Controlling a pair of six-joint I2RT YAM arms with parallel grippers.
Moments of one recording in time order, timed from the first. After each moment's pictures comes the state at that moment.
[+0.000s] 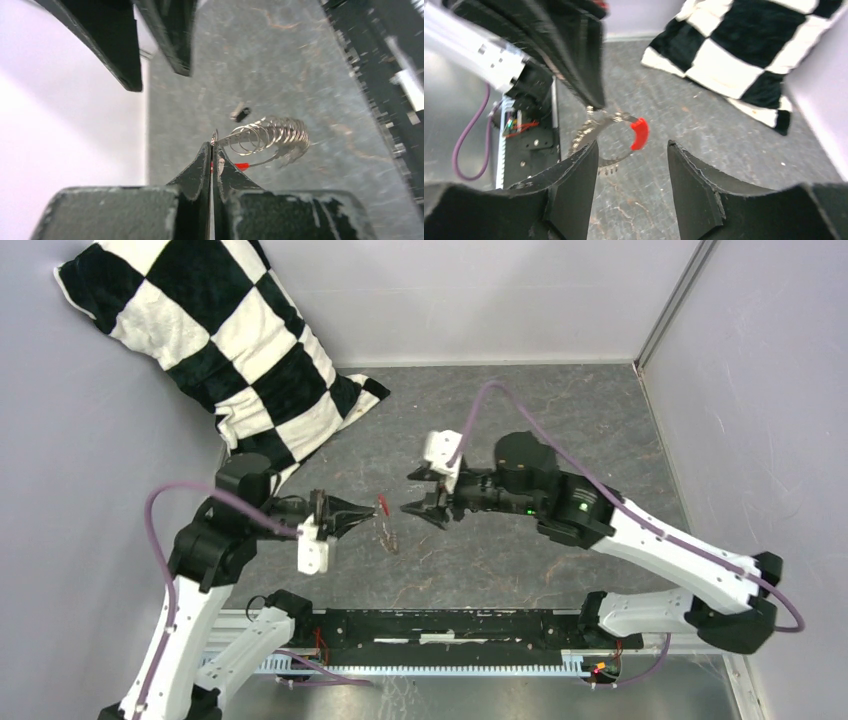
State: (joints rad) left arm -0.37 0.74 1.13 -0.96 1.03 1.22; right arm 1.11 1.23 1.36 -0.36 -0.24 -0.21
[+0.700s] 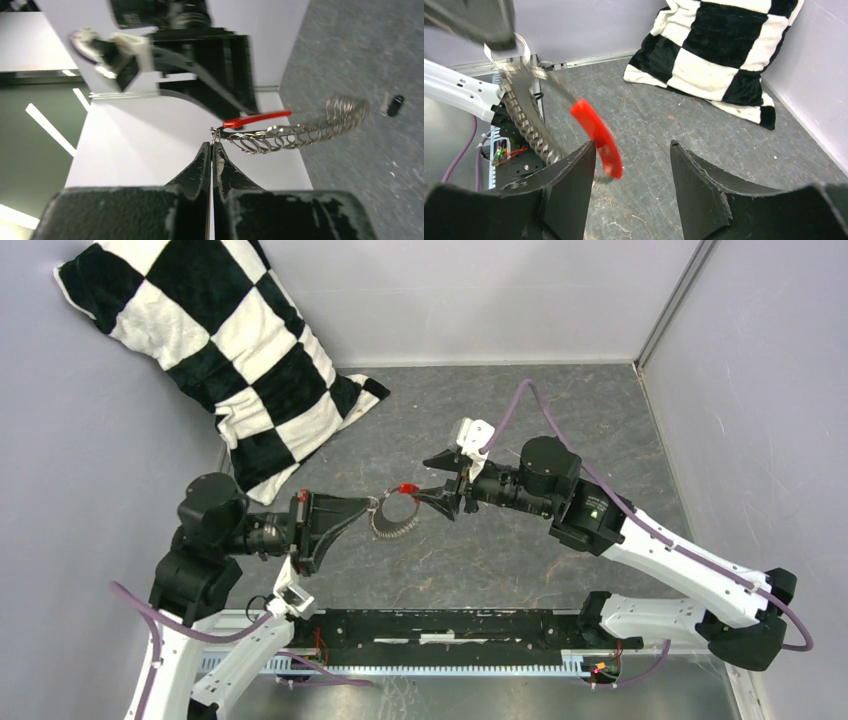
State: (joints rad) left arm -0.37 0.59 1.10 -0.77 1.14 1.82; right arm 1.02 1.09 1.19 -0.16 -0.21 -0.11
